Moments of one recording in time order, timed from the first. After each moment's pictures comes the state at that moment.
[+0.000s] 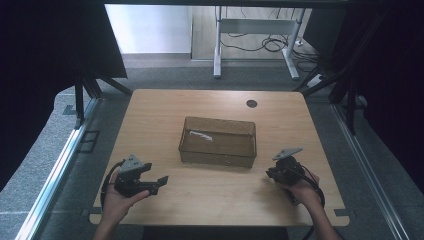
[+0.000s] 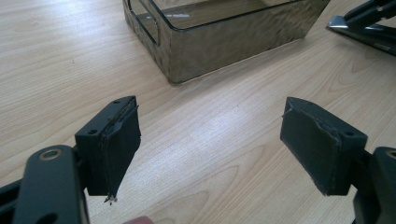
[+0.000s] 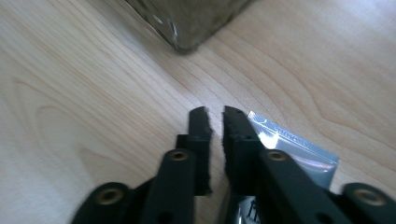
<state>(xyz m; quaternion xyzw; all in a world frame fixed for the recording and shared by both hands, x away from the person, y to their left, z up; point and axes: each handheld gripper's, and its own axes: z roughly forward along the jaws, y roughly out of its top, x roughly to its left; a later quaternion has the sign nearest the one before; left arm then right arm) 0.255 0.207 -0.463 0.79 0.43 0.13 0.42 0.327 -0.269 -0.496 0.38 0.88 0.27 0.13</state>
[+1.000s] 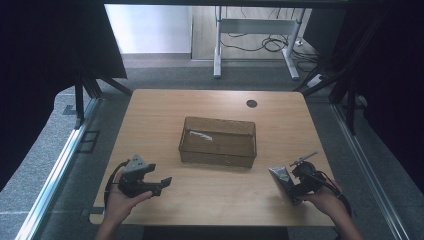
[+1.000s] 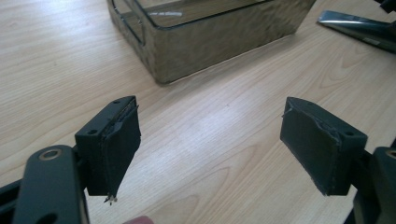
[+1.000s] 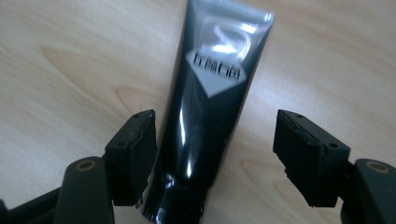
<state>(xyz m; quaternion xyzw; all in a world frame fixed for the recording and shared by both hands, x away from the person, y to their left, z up) 0.256 0.199 -0.465 0.80 0.41 0.12 0.42 0.298 -0.305 -0.476 0.47 0.87 0.12 0.10</state>
